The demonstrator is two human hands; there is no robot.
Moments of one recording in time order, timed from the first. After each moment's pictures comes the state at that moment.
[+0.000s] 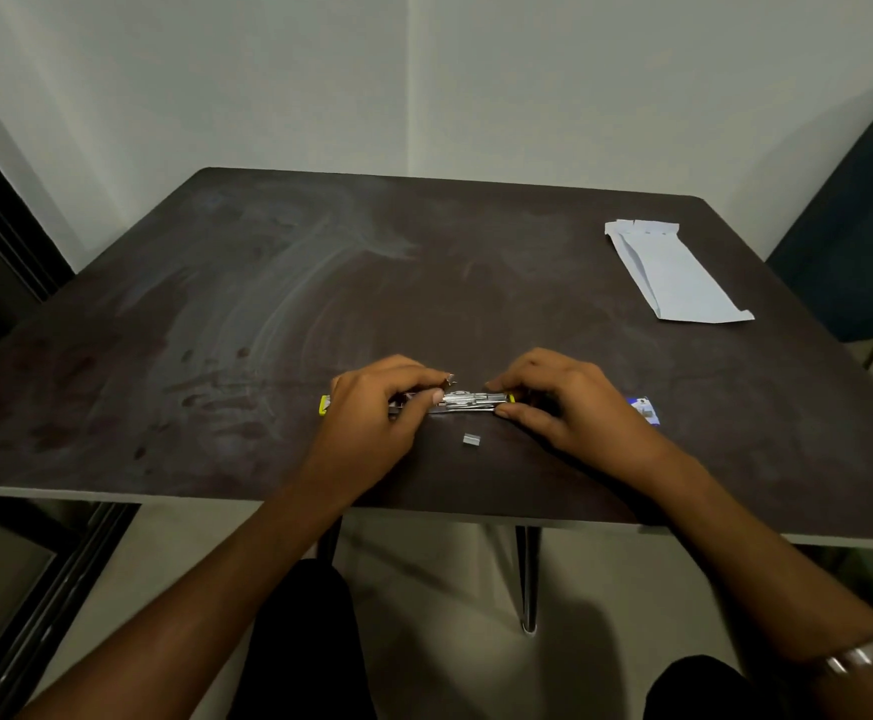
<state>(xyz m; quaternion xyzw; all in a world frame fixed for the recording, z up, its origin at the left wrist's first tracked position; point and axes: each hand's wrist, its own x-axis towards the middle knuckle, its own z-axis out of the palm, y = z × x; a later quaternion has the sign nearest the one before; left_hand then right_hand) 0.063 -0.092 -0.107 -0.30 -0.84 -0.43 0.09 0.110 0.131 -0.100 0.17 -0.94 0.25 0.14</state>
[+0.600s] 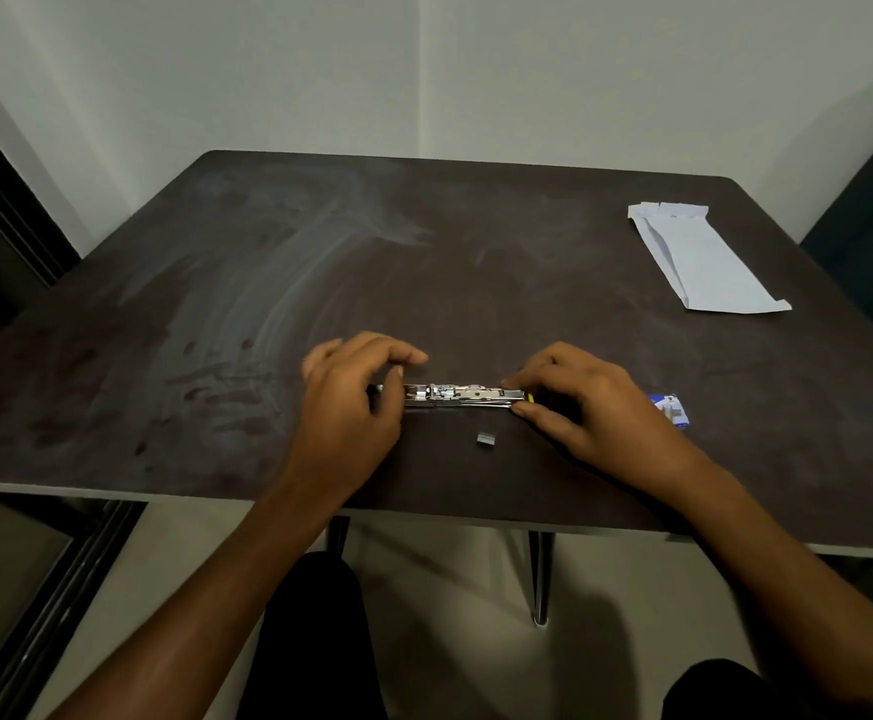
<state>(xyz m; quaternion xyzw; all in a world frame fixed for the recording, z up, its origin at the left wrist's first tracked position) 0.059 -0.107 -0.106 -0.25 -0.86 -0.40 0.19 0.109 0.133 -0.112 0.18 -0.94 0.25 0.14</state>
